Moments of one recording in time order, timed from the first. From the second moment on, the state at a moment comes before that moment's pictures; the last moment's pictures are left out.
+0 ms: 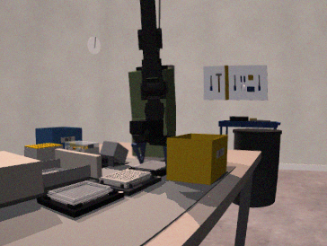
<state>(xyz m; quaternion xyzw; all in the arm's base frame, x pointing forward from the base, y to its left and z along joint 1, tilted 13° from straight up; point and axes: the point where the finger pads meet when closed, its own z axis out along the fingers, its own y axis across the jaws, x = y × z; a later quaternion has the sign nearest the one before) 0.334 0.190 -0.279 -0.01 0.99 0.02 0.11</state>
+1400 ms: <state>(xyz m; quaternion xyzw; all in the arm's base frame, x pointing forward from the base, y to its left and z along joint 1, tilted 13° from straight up) 0.335 0.191 -0.281 -0.01 0.99 0.02 0.11</state>
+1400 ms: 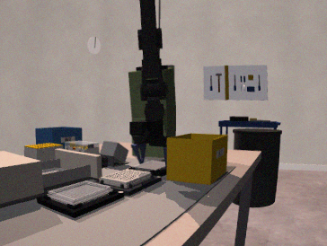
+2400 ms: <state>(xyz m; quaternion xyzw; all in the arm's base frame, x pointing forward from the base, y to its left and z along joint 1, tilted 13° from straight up) 0.336 0.191 -0.281 -0.01 0.99 0.02 0.11</state>
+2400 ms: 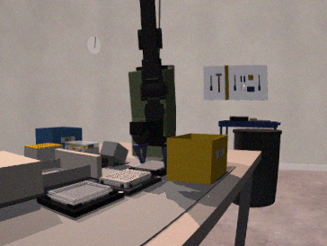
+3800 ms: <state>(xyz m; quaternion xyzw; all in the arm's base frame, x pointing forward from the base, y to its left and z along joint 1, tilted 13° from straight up) 0.336 0.191 -0.271 -0.01 0.99 0.02 0.11</state>
